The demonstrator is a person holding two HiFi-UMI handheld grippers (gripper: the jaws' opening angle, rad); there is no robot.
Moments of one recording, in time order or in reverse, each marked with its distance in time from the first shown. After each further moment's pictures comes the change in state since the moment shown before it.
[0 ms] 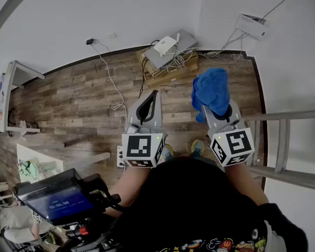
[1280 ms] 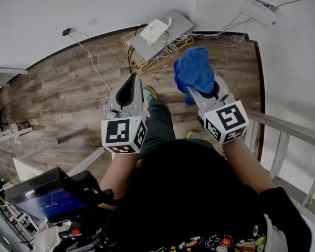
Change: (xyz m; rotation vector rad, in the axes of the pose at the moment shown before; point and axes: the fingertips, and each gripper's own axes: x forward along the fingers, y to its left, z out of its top) left arm 0.219 0.111 -0.063 -0.081 0.122 0.044; right arm 0.226 -0.107 -0.070 0.046 0.158 0.171
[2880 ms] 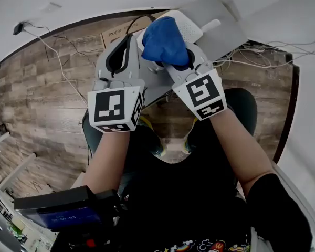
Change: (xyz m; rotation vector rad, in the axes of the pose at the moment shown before) left arm 0.452 0.237 -0.305 0.068 -0.021 0.047; right arm 0.523 -0.185 -0.311 -0.266 0.146 0.176
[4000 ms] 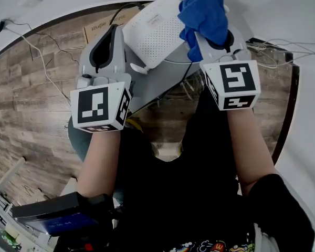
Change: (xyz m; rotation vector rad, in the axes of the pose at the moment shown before) left arm 0.029 0.008 -0.057 -0.016 -0.052 0.028; right arm -0.027 -0.114 -0.043 -0.035 0.018 -0.328
